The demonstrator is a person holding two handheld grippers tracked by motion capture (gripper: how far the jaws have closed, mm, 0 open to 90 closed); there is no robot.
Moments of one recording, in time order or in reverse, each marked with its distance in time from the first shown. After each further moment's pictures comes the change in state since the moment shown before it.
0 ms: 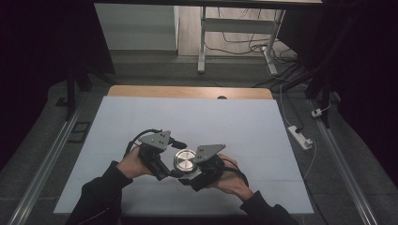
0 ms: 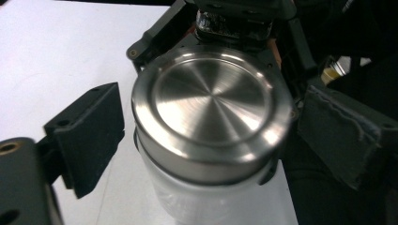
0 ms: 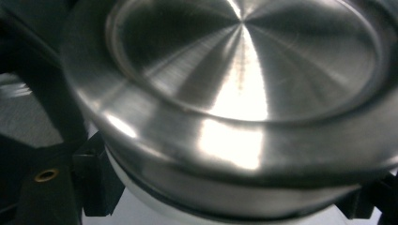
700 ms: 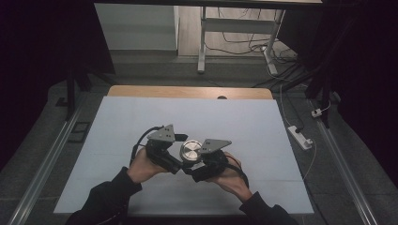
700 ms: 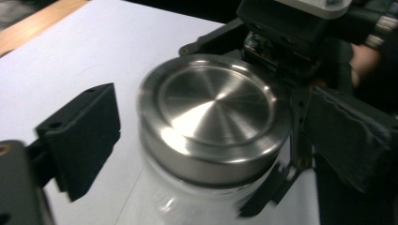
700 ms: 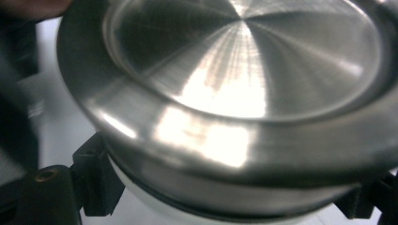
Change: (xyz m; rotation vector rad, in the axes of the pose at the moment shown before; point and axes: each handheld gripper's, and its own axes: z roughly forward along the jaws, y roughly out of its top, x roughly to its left) left arm 0.000 0.008 0.003 -0.060 0.174 -0.148; right arm -0.013 -0.004 -0.005 -0.031 -0.149 0.143
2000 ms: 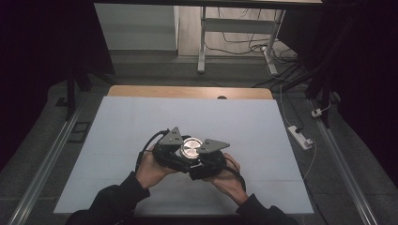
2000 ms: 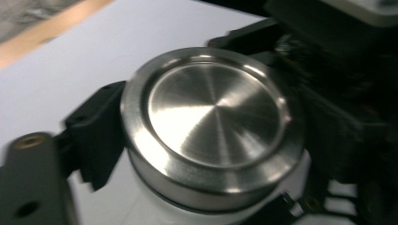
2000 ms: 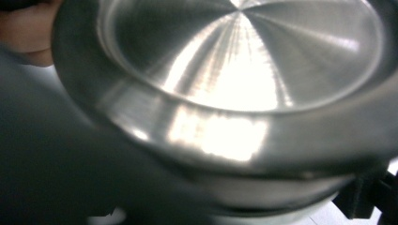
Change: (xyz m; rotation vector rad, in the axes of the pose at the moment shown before) left arm -0.014 0.005 0.026 0.015 0.196 -0.106; right arm 0.003 -0.001 0.005 -0.025 -0.132 0.054
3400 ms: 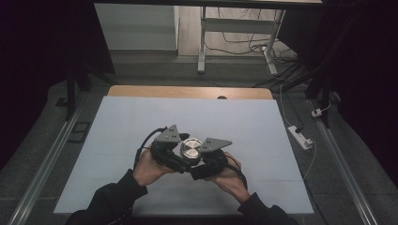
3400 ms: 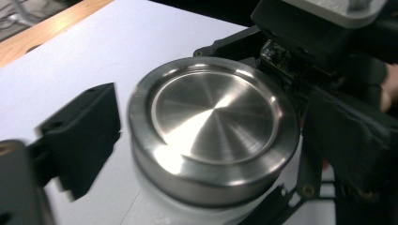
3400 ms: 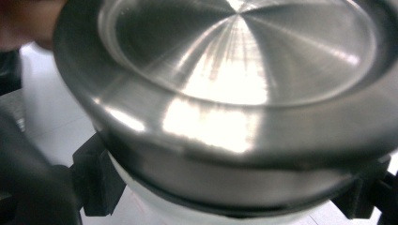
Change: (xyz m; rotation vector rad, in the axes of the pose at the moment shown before) left arm 0.009 0.003 -0.012 -0.012 -0.081 0.044; right arm -0.004 0.001 -0.003 -0.007 0.062 0.002
